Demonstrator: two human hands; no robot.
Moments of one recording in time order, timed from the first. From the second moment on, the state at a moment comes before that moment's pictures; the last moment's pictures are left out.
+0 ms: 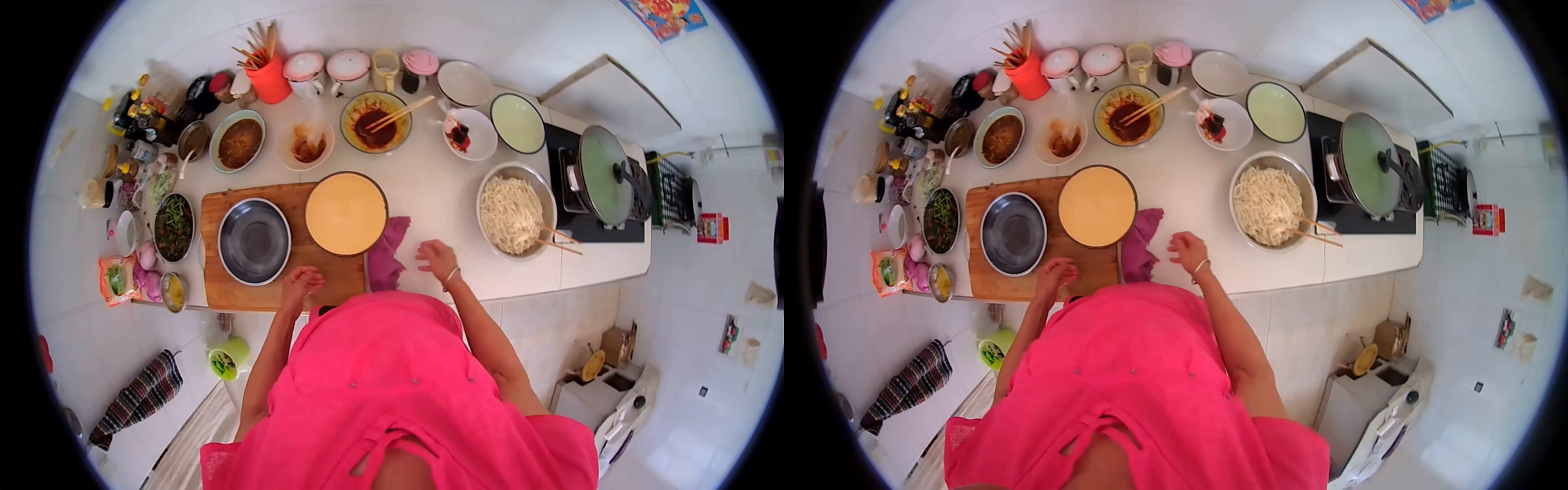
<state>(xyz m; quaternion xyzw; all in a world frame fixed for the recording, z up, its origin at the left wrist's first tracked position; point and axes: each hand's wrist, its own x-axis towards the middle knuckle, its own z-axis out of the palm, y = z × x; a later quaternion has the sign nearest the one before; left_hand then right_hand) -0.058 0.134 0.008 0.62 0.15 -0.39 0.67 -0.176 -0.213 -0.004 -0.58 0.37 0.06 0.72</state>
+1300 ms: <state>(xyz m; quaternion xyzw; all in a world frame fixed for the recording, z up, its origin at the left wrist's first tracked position) -0.363 0.191 -0.025 0.62 0.46 -0.15 0.61 -0.254 -0.324 -0.041 -0.42 0.48 -0.24 0.73</state>
